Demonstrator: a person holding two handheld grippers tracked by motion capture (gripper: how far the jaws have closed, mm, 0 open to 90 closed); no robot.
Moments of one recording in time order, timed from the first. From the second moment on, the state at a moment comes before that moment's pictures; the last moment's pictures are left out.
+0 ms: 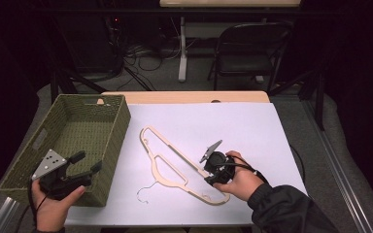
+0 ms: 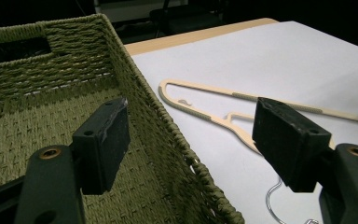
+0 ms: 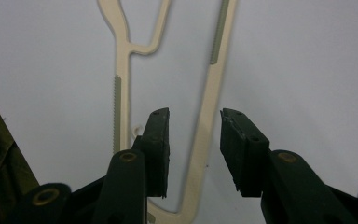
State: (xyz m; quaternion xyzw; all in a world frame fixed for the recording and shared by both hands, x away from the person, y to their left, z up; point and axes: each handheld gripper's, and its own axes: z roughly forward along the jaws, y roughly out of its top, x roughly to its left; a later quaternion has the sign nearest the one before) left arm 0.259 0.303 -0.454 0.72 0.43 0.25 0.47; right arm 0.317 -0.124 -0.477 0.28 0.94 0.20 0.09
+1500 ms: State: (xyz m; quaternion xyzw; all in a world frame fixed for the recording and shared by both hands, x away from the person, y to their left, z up) left arm 0.260 0.302 -0.456 0.73 0.43 0.25 0.47; right arm 0.318 -0.057 -0.530 0.24 0.96 0.13 0.02
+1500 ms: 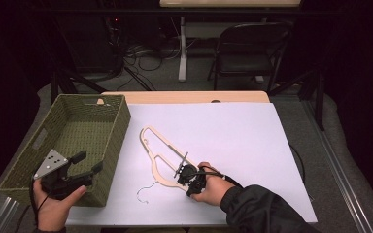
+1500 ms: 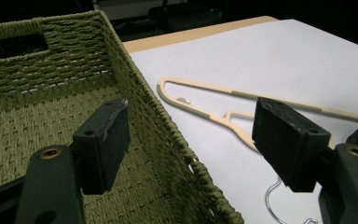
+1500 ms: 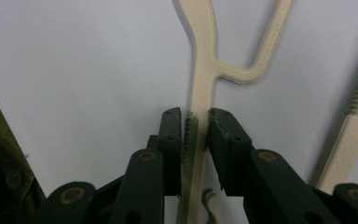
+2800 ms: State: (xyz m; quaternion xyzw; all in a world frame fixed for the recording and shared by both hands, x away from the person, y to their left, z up) left arm 0.258 0.297 -0.453 0.73 0.43 0.25 0.48; right arm 0.320 -0.060 -0.526 0.27 0.96 0.13 0.01
